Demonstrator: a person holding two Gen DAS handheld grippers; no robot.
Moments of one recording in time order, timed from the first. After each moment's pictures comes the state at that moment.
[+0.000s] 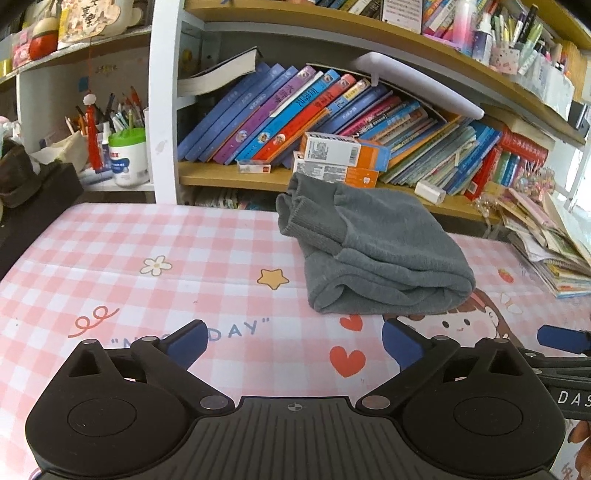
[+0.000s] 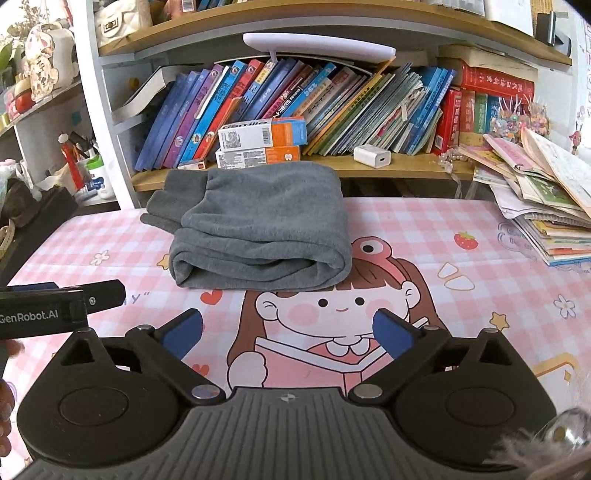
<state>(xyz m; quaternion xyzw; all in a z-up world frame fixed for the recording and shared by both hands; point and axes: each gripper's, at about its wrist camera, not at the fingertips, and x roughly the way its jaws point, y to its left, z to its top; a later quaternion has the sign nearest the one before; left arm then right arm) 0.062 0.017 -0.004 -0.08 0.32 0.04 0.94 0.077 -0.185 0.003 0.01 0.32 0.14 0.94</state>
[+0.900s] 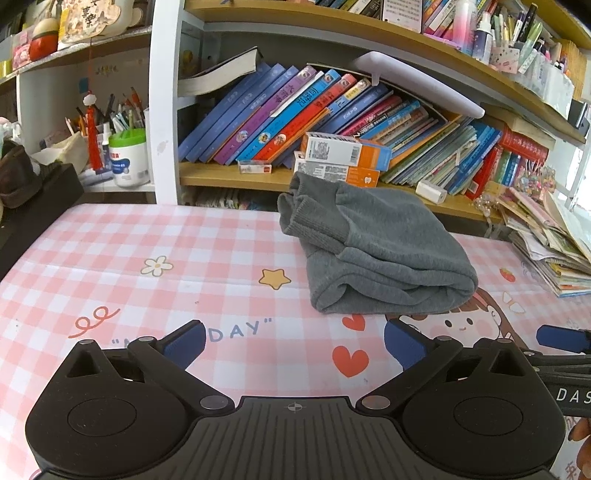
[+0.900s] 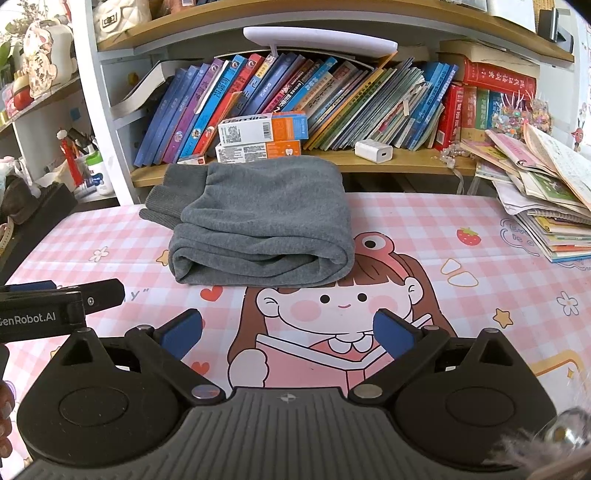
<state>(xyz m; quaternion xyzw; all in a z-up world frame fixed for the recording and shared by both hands) 0.062 0.018 -0.006 -0.07 0.31 0.04 0.95 0.081 -0.183 0.001 0.00 0.33 0.14 0.93</state>
